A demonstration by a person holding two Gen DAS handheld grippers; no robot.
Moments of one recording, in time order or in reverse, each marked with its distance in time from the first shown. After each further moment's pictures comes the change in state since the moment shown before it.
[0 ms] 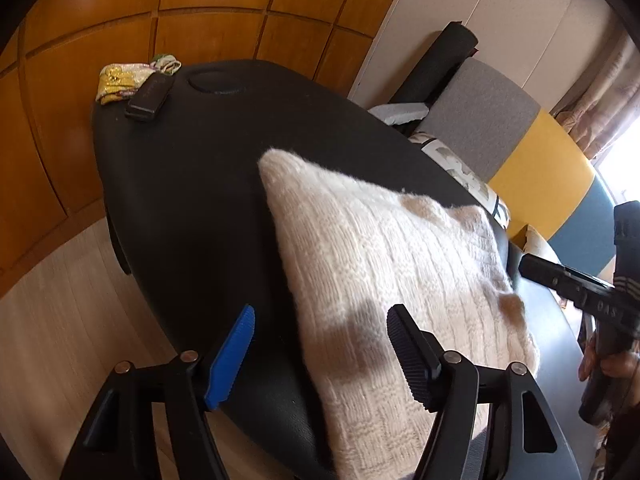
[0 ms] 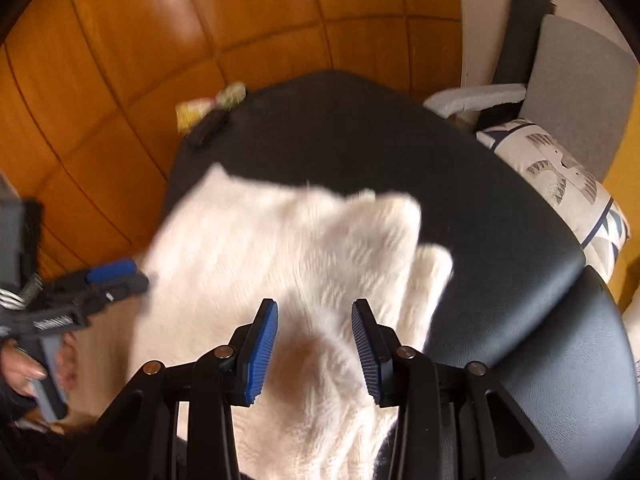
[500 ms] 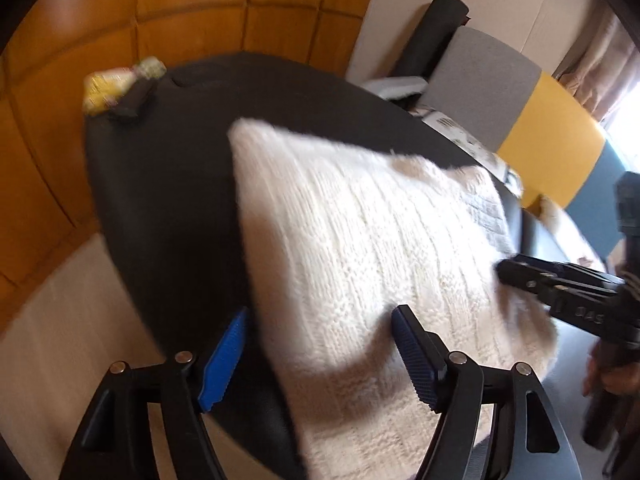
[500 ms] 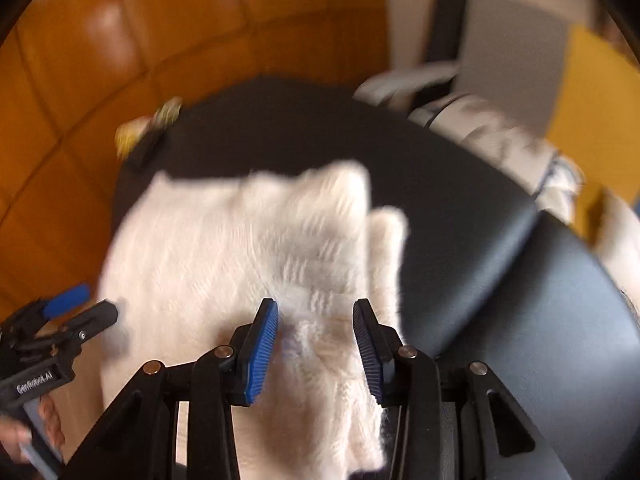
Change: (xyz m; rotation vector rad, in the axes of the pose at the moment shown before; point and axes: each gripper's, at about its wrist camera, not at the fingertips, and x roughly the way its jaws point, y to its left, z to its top) left arm -0.002 -0.039 -0.010 0.108 -0.024 0.134; right arm -0.027 0.017 -0.023 0.217 -0.171 -0.158
